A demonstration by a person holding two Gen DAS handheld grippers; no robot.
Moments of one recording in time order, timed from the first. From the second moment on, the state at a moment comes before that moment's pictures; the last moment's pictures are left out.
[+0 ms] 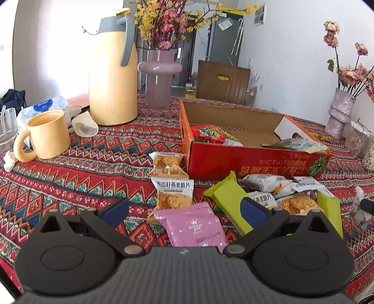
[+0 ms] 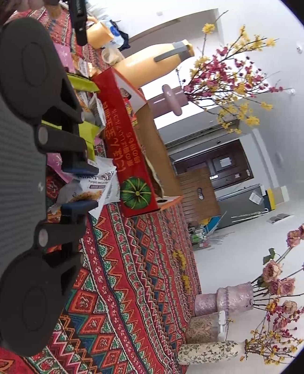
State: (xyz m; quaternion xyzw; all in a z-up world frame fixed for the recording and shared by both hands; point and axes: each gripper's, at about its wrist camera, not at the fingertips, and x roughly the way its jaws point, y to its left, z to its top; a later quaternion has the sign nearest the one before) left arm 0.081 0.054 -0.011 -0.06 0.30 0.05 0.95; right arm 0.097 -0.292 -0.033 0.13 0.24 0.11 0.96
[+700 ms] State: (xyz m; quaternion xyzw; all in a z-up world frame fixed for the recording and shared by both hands) left arm 0.116 0.026 -0.053 -0.04 0.38 0.11 0.92; right arm 0.086 -0.302 -0.038 0.15 0.23 0.12 0.95
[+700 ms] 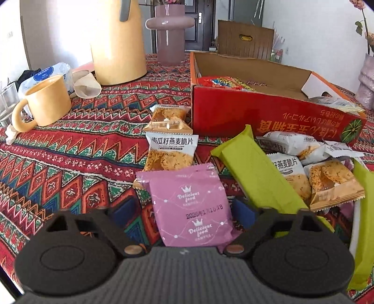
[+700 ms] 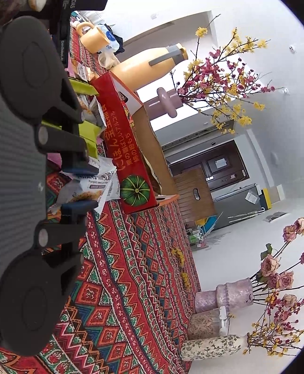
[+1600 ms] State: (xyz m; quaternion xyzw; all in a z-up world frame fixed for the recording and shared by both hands) left arm 0.091 0.015 -0.002 -0.03 0.31 0.06 0.95; right arm 0.082 -0.290 -0.022 0.13 0.21 0.13 0.96
